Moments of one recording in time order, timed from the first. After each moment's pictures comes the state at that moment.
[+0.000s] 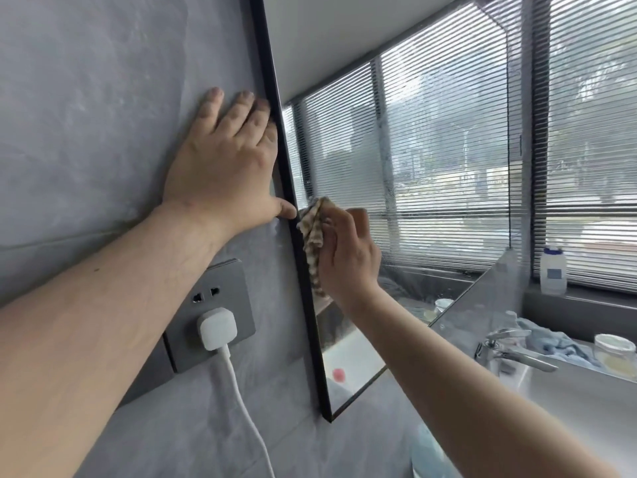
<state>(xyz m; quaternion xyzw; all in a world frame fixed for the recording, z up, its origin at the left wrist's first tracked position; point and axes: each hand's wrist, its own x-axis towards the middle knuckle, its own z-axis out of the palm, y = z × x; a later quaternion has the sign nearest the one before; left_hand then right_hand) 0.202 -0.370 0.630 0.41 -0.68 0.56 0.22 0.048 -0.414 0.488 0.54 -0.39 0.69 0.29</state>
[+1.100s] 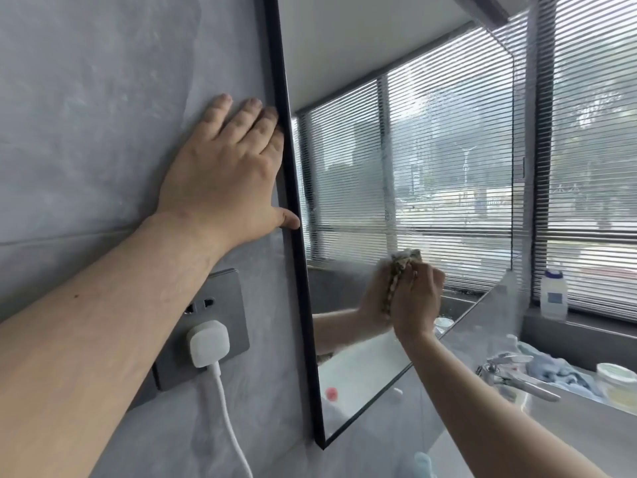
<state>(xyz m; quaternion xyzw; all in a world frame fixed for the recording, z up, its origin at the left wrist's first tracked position) 0.204 -0.370 0.628 0.42 -0.67 0.57 0.22 -0.054 -0.465 0.422 0.35 -0.58 0.74 0.05</state>
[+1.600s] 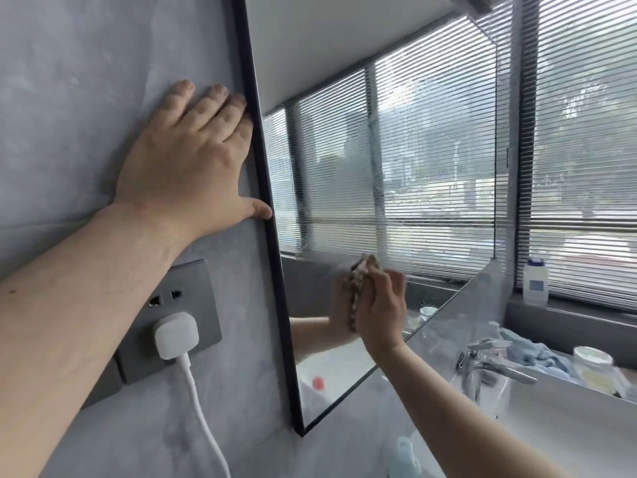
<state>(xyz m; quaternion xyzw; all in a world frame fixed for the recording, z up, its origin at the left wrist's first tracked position) 0.206 -0.377 0.628 0.40 -0.68 0.57 0.25 -0.033 -0.455 0.387 0.48 -0.49 0.71 0.20</state>
